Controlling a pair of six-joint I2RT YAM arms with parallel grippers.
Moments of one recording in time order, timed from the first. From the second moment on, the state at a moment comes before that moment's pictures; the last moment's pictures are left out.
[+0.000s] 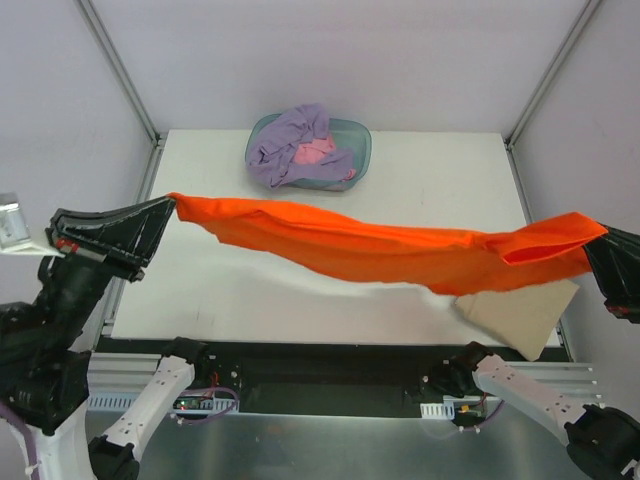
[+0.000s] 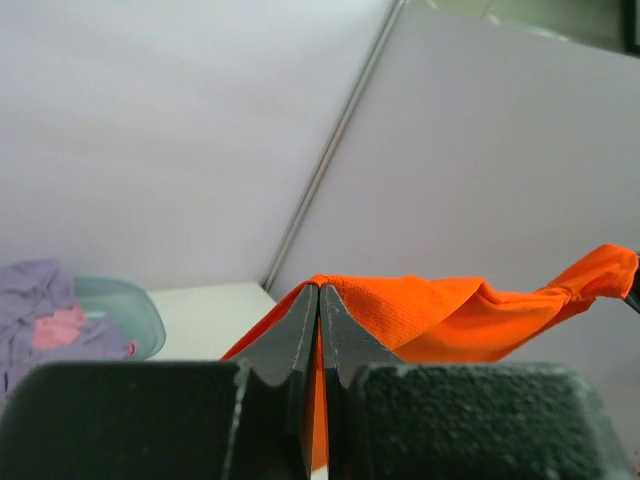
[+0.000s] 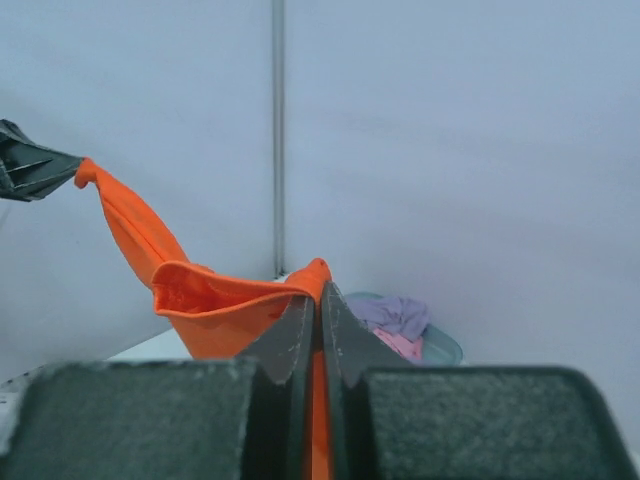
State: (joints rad) left arm -0.24 0.57 1.48 -0.46 0.33 -0.67; right arm 0.66 0.75 2.07 -0.91 -0.09 -0.01
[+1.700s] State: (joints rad) left arm -0.20 1.50 0.96 -0.57 0.01 -0.72; right arm 0.42 1.55 1.06 -0.68 0.09 0.32
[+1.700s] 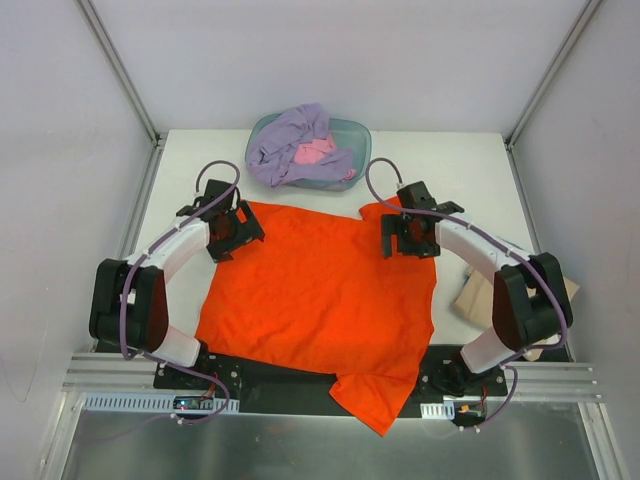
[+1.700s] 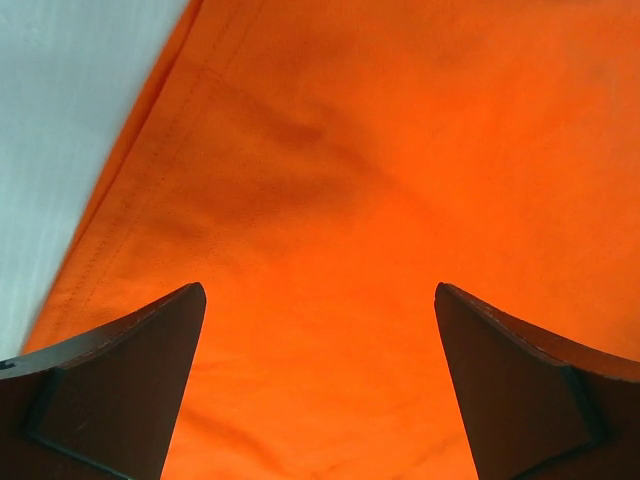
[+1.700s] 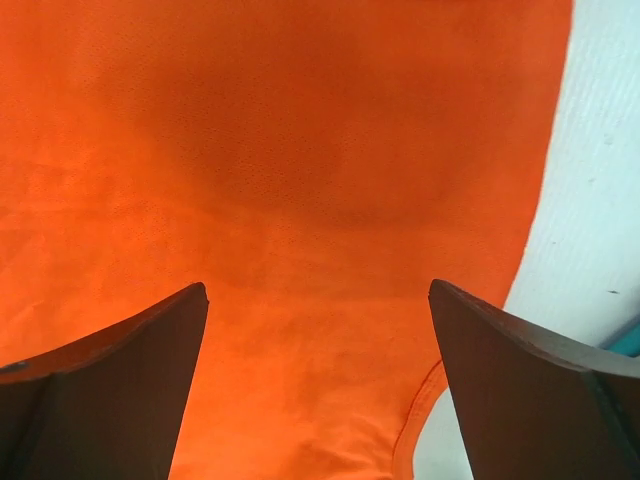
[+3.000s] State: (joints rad) left arm -0.19 1.78 1.12 -0.44 0.09 -0.73; right arm 0.18 2.17 1.72 -0.83 -0.14 0.24
